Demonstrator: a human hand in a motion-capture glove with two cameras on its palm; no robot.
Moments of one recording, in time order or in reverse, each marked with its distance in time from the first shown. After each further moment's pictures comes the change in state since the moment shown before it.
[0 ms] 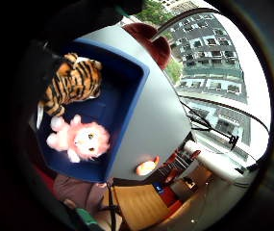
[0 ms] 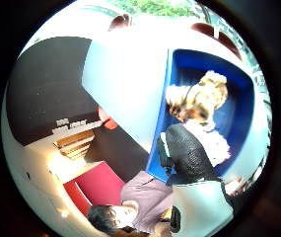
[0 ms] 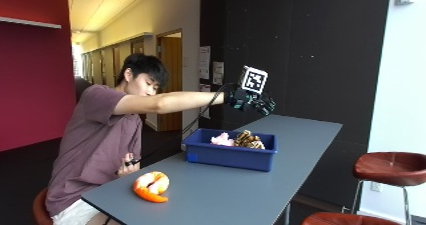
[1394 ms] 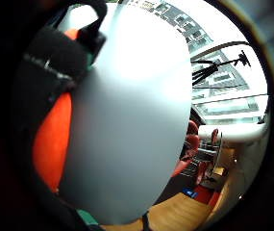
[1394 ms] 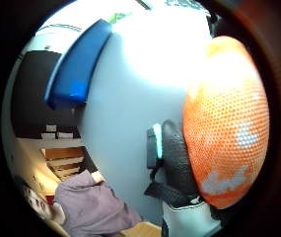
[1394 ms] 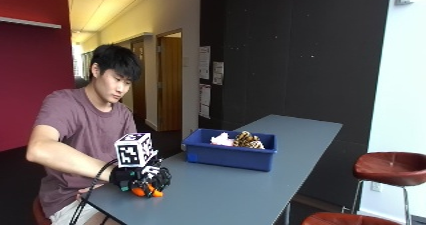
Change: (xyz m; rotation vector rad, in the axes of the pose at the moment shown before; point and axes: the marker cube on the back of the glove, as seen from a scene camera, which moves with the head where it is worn) arm 0.304 0.265 0.321 0.352 -0.140 0.026
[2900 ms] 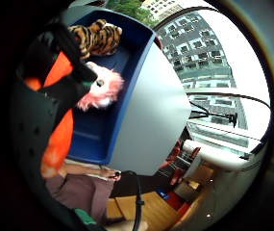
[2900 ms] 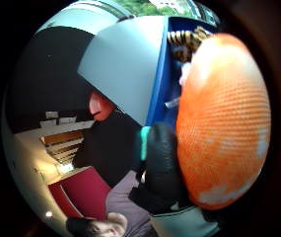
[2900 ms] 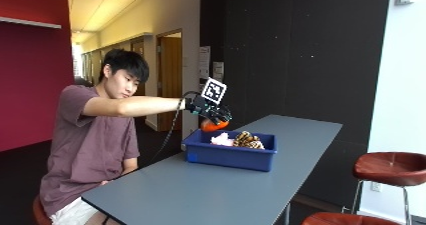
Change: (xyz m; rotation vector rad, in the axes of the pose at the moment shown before) arm -0.357 -0.155 -0.137 -0.423 0.224 -0.213
